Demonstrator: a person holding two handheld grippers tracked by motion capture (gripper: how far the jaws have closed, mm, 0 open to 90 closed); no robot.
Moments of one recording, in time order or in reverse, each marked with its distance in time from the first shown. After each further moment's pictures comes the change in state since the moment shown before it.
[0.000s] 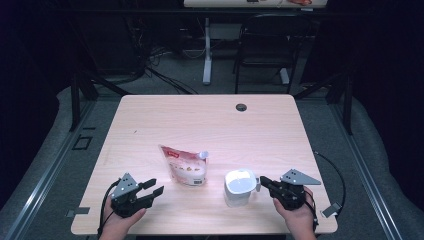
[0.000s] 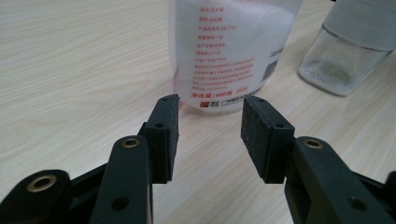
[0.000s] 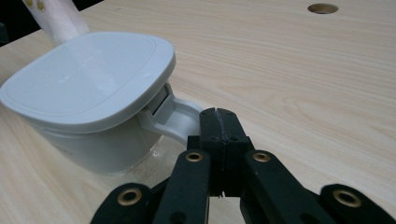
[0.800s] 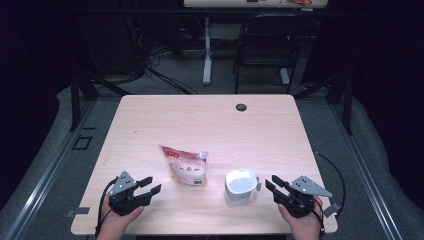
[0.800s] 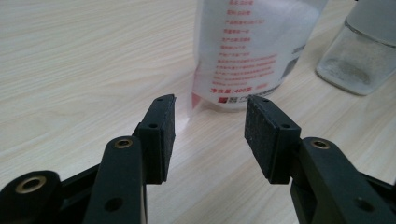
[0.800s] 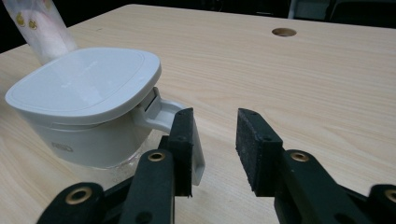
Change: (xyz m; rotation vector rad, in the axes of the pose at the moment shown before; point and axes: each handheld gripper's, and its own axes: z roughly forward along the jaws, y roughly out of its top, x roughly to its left) left arm 0.009 -0.001 0.001 0.021 0.026 -0.020; right arm 0.004 -0.008 -0.022 -0.095 -0.098 -0.004
